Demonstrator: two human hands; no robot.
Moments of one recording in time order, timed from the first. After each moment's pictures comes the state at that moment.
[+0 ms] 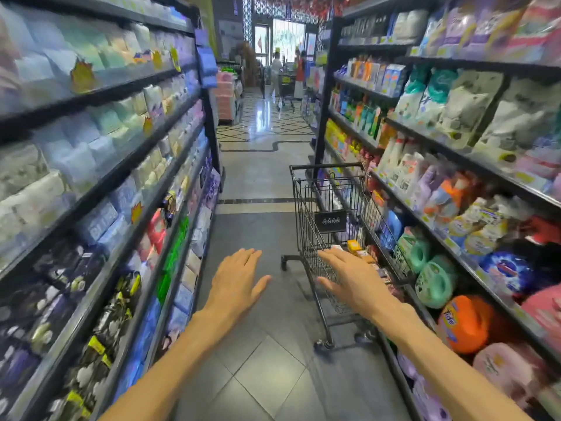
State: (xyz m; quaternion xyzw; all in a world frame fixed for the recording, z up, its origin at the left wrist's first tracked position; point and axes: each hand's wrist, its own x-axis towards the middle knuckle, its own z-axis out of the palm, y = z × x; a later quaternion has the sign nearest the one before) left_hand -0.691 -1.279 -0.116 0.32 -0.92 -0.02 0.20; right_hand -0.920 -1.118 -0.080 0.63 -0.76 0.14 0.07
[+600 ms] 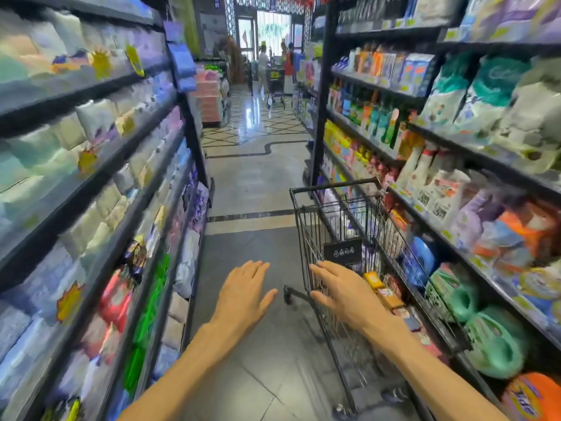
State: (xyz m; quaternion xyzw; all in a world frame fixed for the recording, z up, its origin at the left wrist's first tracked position) left_hand -0.879 -1.562 -0.139 0.29 -0.94 -0.02 0.16; right_hand -1.085 -1.407 -0.117 0.61 -0.79 0.11 0.01
